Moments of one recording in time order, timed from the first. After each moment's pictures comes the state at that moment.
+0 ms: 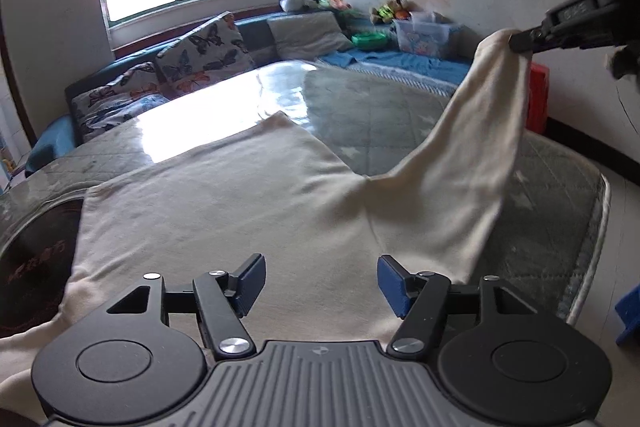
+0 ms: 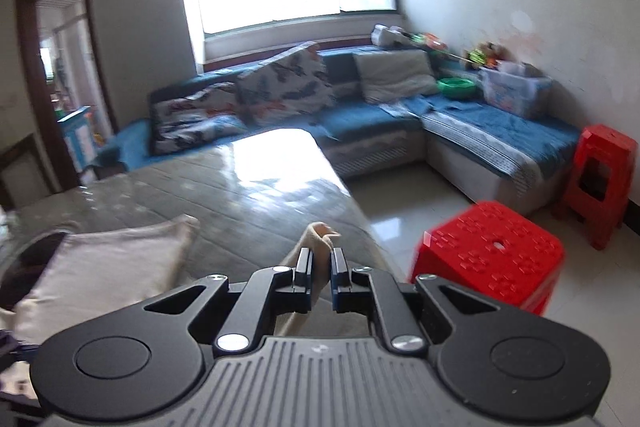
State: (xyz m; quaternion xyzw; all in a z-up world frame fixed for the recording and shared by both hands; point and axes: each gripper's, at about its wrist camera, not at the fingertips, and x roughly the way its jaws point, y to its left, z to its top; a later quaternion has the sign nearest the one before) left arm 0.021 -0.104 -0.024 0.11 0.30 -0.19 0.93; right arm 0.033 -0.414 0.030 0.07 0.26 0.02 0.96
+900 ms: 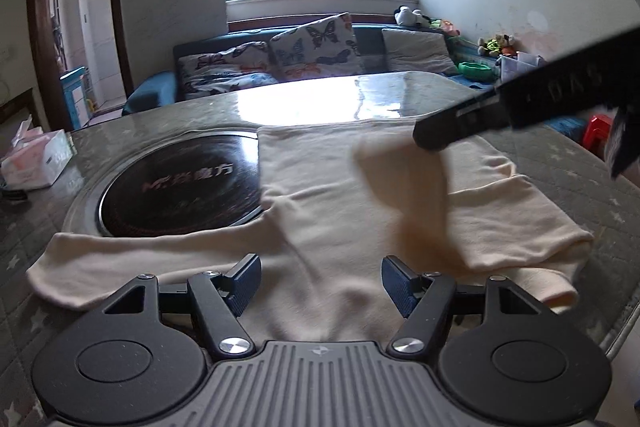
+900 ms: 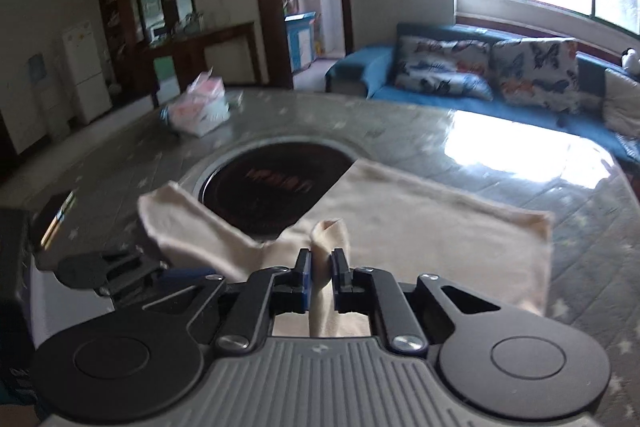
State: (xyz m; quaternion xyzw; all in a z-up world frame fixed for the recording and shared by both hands) left arm -0.015 0.030 -0.020 0.04 0.30 -0.06 0.95; right arm 0.039 -0.145 0.021 -0.06 0.32 0.33 0.88
